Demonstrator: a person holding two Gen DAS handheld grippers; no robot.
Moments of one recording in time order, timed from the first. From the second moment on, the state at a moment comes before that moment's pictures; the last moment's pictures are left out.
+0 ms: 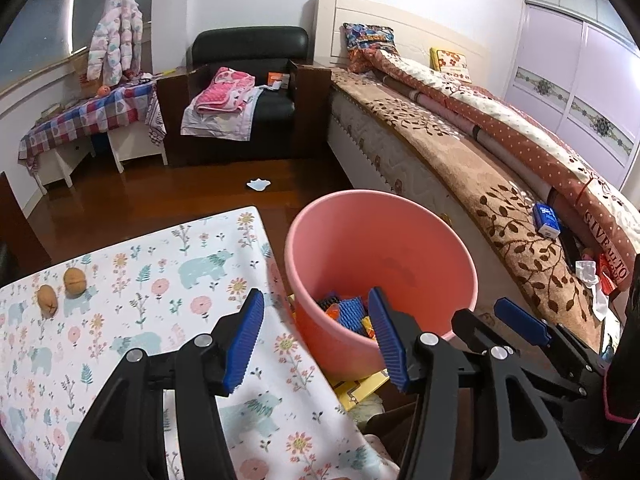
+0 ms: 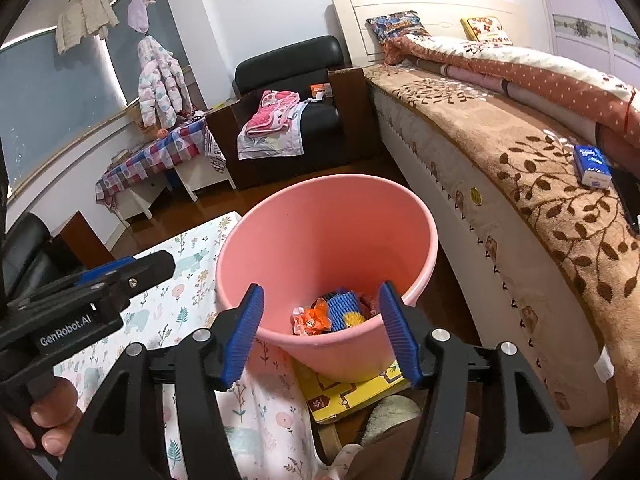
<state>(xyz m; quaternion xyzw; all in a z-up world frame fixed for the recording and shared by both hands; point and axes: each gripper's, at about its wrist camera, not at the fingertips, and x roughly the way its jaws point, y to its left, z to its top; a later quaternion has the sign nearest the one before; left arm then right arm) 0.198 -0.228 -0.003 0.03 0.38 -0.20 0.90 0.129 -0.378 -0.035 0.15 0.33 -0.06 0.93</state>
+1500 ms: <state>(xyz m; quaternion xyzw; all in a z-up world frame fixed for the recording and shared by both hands) 0.148 -0.140 0.017 -0.02 0.34 -0.16 0.93 0.108 -0.300 -0.009 0.09 0.32 -0.03 0.94</state>
